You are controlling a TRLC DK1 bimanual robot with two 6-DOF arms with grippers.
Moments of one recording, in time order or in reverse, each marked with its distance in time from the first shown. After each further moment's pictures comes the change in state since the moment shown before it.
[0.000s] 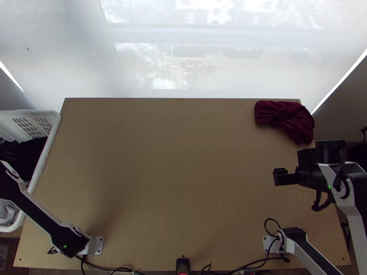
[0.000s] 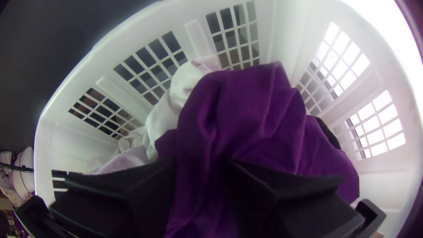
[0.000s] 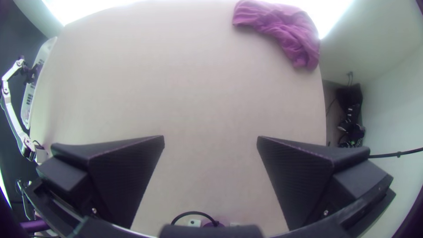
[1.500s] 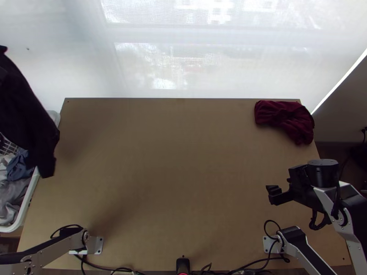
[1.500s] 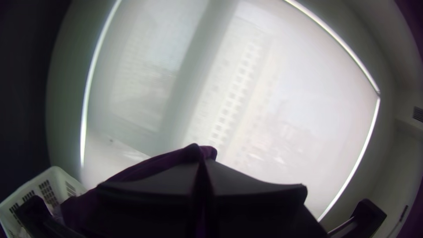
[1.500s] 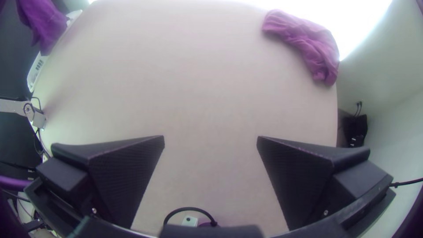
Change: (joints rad) left arm -0.784 -1.283 0.013 -0.227 0.333 -0.257; right arm 0.158 -0.192 -0.153 0.033 0.000 -0.037
